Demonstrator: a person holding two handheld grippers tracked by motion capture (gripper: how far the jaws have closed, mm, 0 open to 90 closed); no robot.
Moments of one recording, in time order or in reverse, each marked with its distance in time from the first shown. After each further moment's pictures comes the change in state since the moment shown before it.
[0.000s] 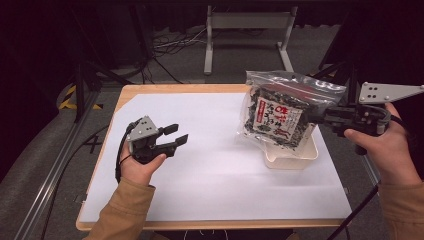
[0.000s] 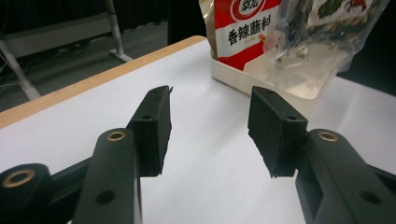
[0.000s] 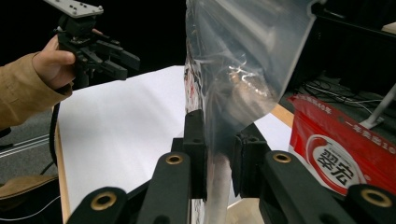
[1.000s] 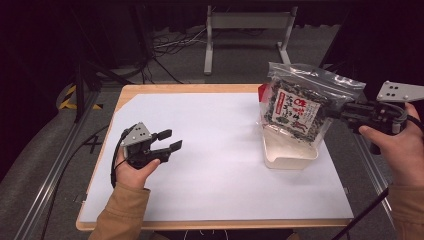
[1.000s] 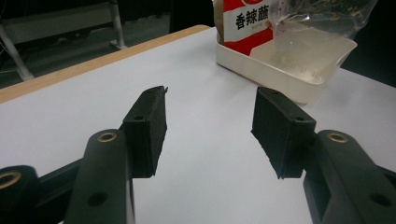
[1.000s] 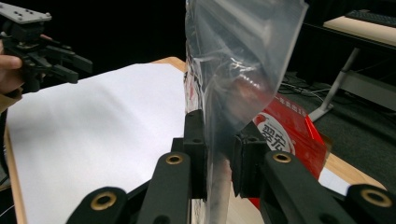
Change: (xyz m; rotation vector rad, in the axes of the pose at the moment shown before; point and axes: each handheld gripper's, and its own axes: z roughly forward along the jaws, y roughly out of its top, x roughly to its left) left arm 0.011 -0.022 -0.005 0.018 0.004 -0.047; right arm -0.019 -0.015 -0.024 0.000 -0.150 0.035
